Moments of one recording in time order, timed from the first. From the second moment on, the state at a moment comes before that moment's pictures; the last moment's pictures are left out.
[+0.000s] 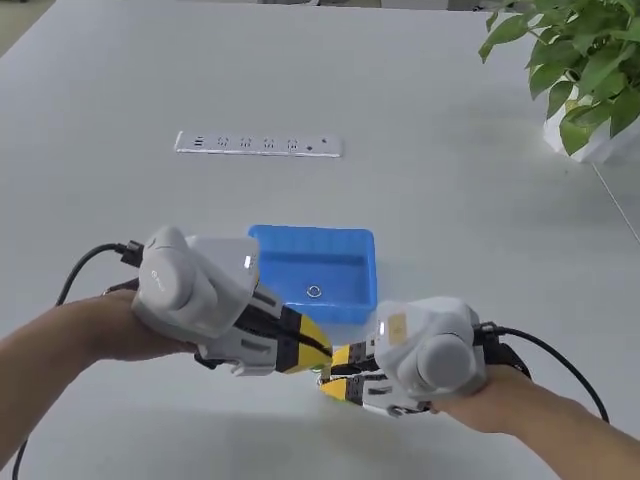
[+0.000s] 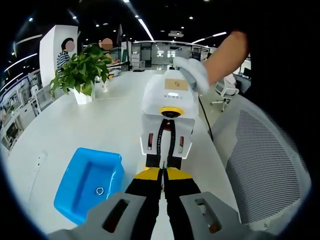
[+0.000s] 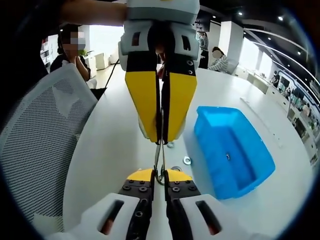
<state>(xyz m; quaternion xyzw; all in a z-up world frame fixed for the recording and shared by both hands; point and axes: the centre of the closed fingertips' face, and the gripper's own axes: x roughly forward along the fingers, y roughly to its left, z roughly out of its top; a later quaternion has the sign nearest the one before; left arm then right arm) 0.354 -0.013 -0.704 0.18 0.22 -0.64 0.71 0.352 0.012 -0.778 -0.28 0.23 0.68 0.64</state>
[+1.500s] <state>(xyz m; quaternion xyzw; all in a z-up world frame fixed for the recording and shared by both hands) 0.353 0.012 -0.688 0.14 0.25 -0.61 0.74 0.353 0.012 -0.768 -0.27 0.23 0.67 0.65</state>
